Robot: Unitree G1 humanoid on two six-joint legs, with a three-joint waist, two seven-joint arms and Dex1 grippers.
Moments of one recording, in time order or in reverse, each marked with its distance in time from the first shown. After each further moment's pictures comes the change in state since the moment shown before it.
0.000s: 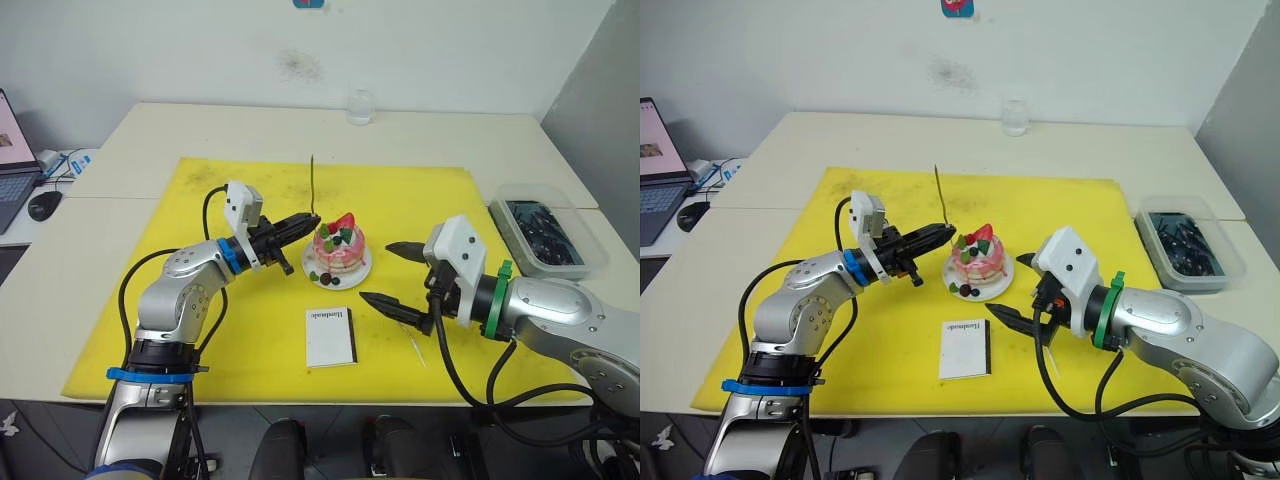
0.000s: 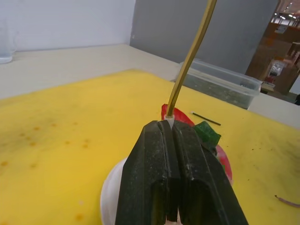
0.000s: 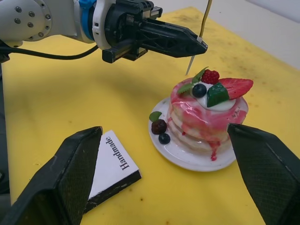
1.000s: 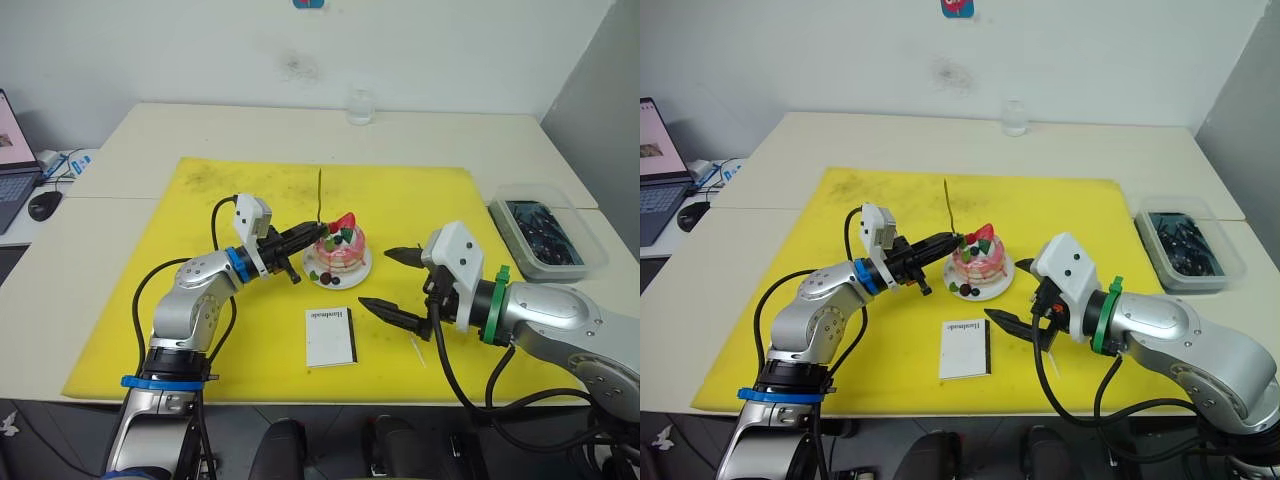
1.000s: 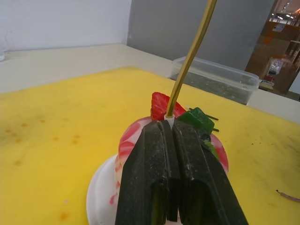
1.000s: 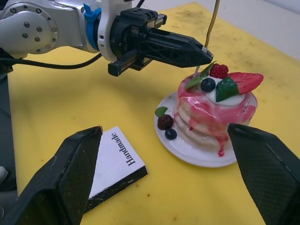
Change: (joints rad) left arm 0.037 -0.053 -0.014 0.030 0.069 -0.096 -0.014; right arm 0.021 0.018 -0.001 -0.014 -0.006 0.016 0.004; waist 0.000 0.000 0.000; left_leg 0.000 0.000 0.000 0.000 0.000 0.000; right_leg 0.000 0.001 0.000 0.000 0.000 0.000
